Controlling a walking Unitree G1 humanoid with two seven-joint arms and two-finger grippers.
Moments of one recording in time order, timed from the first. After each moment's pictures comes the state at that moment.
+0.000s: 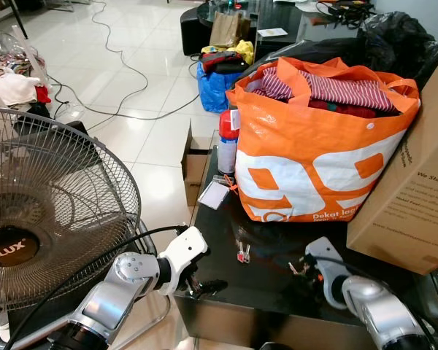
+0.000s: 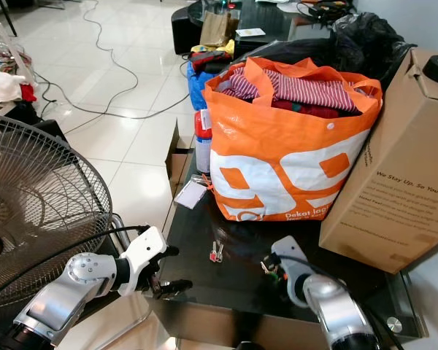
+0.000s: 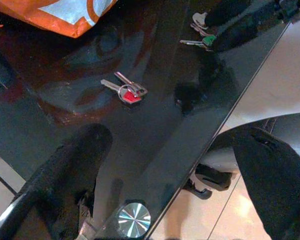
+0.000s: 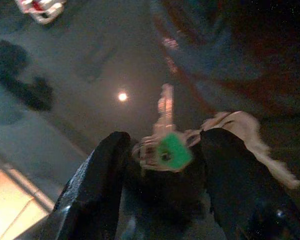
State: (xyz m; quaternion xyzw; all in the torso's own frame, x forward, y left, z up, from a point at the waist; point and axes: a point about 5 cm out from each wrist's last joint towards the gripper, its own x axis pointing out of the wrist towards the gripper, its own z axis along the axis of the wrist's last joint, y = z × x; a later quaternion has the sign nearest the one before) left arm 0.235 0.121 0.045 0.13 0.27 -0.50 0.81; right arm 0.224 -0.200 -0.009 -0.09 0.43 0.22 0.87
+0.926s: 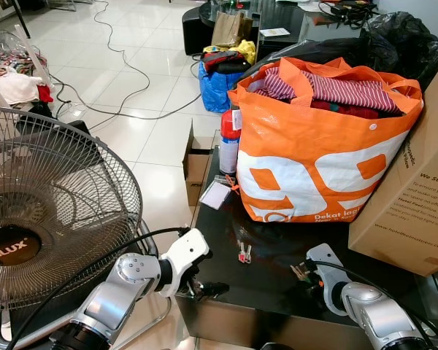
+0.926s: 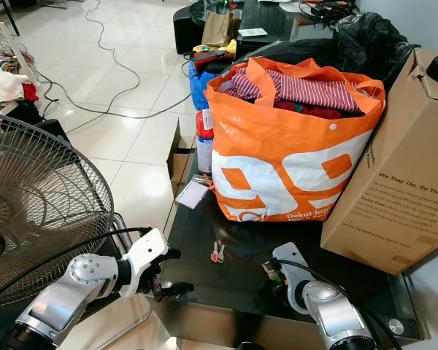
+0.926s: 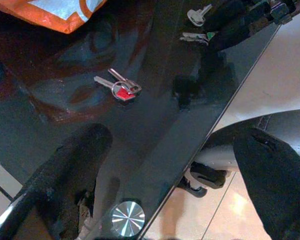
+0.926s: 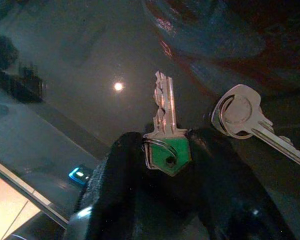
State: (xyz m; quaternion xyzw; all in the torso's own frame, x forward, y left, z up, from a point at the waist) left arm 0.233 0.119 0.042 0.12 0.28 -0.51 0.80; right arm 0.220 -0.203 -0.016 -0.09 0.45 0.19 0.87
